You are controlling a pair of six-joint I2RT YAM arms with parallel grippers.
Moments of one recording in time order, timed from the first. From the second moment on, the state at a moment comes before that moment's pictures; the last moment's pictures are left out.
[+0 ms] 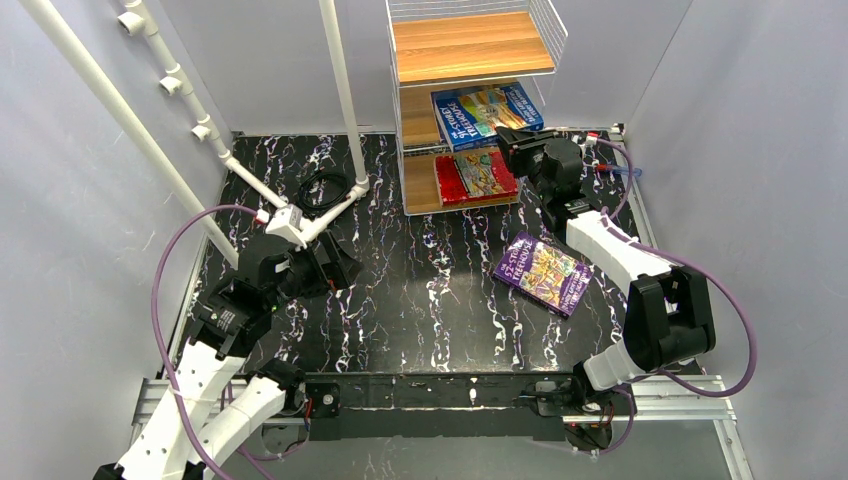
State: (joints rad) left arm -0.45 0.65 0.89 -0.80 0.03 -0.65; right arm 0.33 1.49 1.05 0.35 0.09 1.47
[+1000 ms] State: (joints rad) left arm -0.45 0.63 0.90 -0.85 -0.02 -0.63; right arm 0.35 1.56 1.12 0.38 0.16 1.57
